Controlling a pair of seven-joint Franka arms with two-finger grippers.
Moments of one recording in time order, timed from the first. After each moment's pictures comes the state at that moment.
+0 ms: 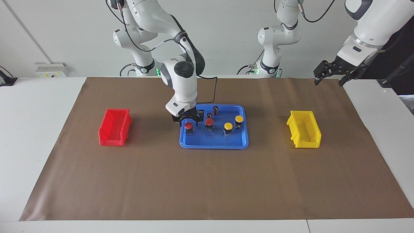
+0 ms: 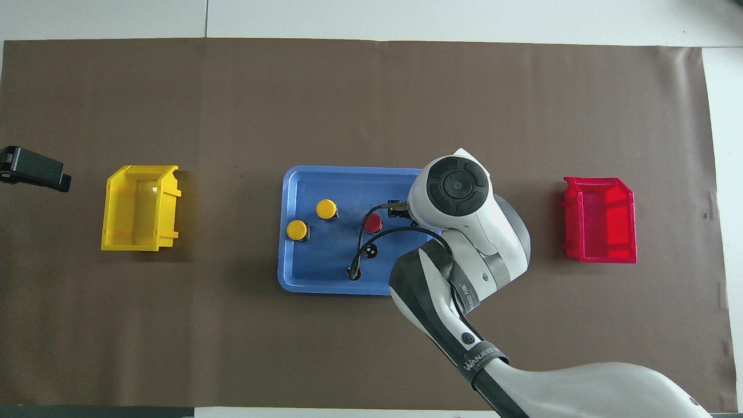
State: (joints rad) left arm -0.01 0.01 -0.07 -1.49 -0.01 1.42 0.07; right arm 0.51 0.24 0.00 -1.97 -0.03 2.24 0.54
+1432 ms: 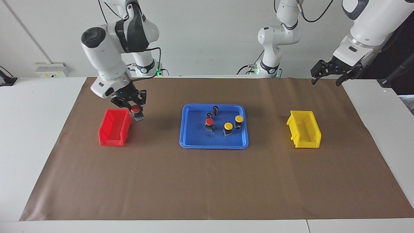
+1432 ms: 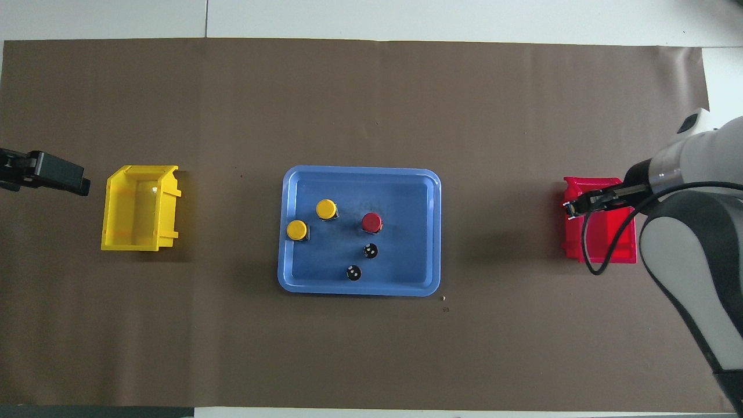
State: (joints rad) left arm -0.06 -0.02 -0.09 -1.56 -0.03 1.47 0.00; right arm -0.03 -0.10 -0.02 -2.04 0.11 1.90 -0.25
